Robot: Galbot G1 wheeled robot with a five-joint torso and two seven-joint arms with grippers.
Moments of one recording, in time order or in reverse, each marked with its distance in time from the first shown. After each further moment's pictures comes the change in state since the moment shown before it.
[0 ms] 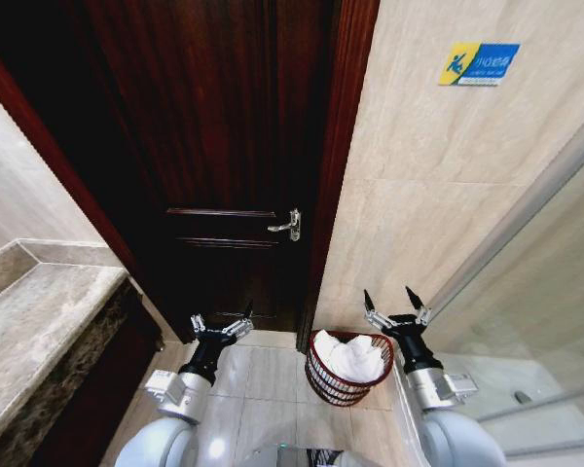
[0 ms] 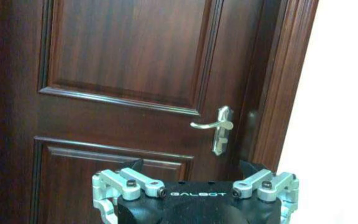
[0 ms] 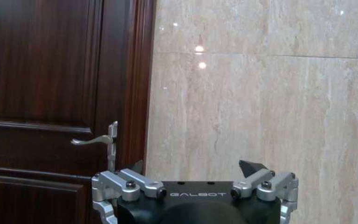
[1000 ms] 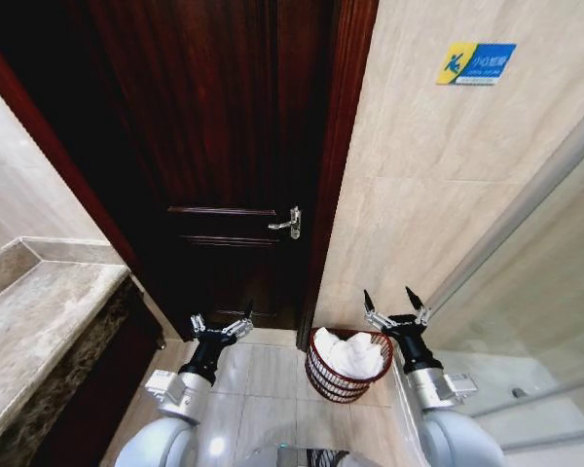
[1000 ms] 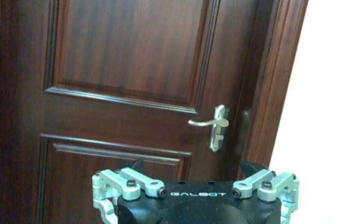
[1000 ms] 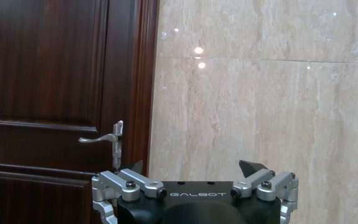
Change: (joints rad) left arm 0.000 0.000 0.000 0.000 0.000 0.000 0.000; right arm 0.000 0.000 0.000 -0.002 0.000 0.001 0.000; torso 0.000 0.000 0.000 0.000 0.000
